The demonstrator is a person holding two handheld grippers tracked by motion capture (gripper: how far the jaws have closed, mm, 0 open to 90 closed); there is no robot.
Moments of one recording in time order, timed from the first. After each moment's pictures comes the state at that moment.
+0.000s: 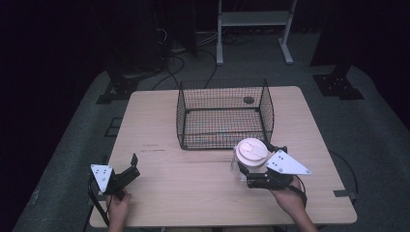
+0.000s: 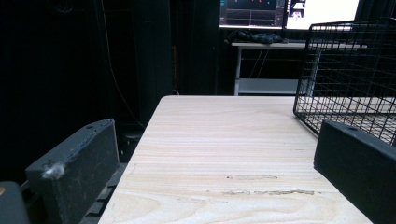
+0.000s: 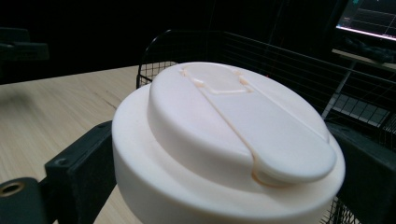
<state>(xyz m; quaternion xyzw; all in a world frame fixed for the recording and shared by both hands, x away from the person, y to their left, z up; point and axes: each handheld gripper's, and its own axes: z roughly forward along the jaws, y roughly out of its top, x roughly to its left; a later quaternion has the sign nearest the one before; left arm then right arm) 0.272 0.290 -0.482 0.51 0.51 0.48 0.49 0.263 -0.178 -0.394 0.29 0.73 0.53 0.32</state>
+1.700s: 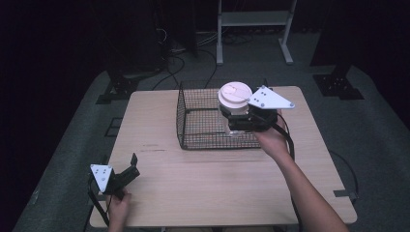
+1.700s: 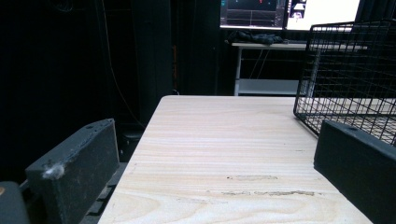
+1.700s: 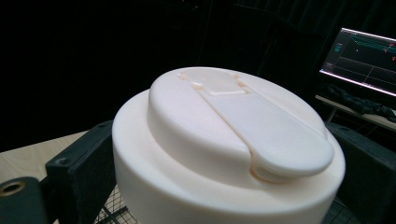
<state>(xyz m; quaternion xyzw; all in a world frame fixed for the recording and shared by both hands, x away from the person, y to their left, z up) 0.273 0.290 -0.482 0.51 0.51 0.48 0.50 0.352 -0.131 -0.279 0.26 0.71 0.55 0.36</state>
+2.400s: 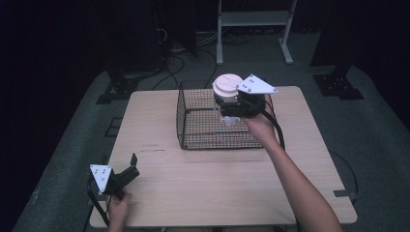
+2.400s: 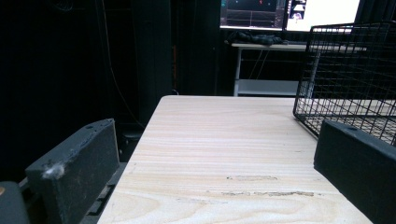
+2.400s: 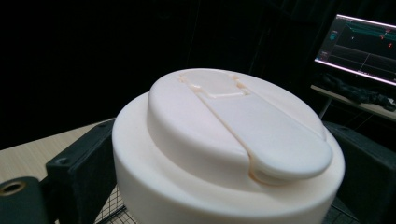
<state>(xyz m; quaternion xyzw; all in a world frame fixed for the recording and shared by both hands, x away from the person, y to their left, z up) 0.273 0.291 -0.482 0.51 0.52 0.48 0.50 0.404 -0.114 -0.292 0.29 0.71 0.54 0.36</state>
